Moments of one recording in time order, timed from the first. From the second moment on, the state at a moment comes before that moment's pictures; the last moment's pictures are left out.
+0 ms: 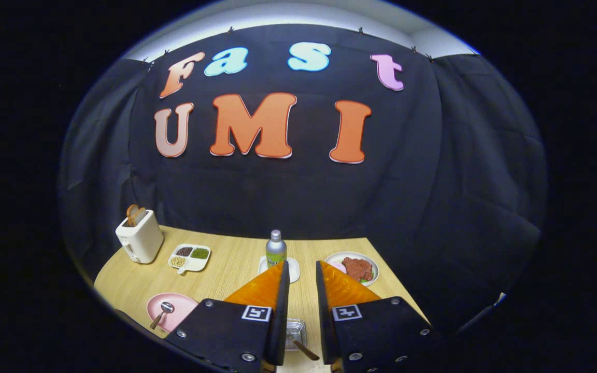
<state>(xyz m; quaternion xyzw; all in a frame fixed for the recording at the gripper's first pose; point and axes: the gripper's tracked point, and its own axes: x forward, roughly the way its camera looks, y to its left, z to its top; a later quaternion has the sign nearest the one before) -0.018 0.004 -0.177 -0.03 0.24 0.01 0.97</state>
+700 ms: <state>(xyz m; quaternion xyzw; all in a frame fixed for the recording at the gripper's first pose) -0.023 0.082 -0.127 -0.01 0.12 0.04 0.99</state>
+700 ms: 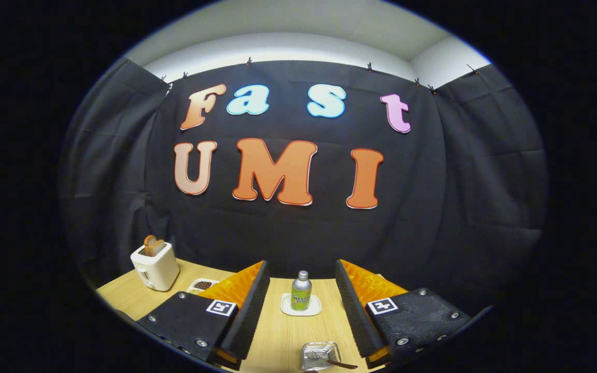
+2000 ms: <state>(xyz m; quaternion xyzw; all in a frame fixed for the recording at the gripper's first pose) -0.138 0.307 -0.343 -0.01 0.39 0.17 0.91</state>
